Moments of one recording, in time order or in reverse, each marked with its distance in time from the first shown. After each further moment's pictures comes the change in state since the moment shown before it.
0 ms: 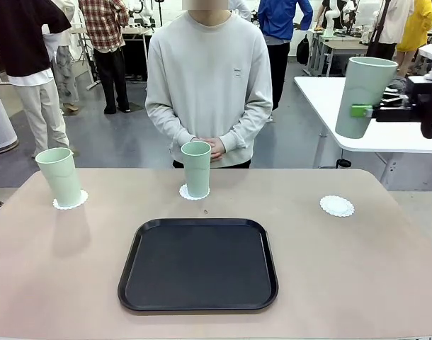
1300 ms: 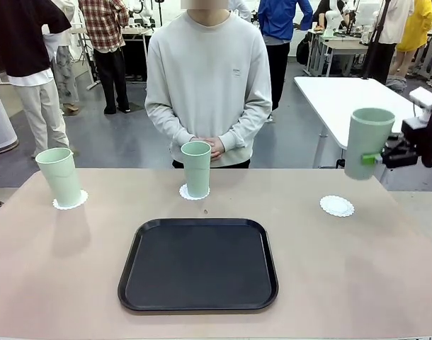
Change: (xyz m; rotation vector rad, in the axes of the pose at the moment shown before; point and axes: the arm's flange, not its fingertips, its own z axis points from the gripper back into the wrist) left arm 0.000 0.000 0.000 0.000 0.000 0.000; right arm -0.109 -0.048 0.016 0.284 0.135 0.122
